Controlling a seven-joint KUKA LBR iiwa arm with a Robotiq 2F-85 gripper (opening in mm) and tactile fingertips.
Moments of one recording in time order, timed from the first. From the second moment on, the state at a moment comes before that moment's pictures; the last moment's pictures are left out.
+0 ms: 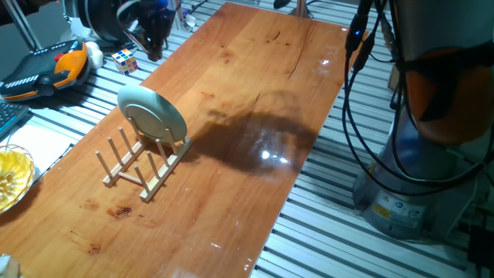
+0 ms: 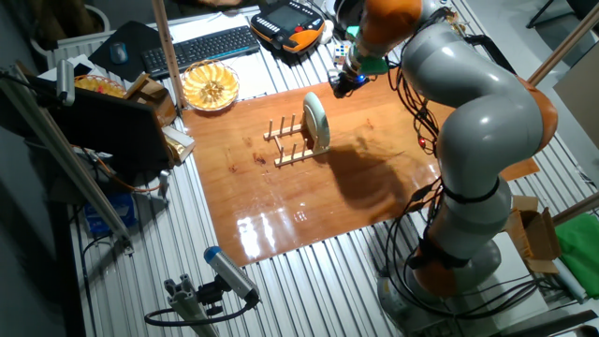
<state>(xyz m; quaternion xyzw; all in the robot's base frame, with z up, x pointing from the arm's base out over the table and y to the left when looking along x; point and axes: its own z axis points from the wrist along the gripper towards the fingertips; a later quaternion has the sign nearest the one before) 0.592 0.055 0.282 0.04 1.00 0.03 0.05</state>
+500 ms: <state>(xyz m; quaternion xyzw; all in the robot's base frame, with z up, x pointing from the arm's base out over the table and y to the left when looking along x) 0.586 0.049 0.280 0.04 1.00 0.00 0.04</state>
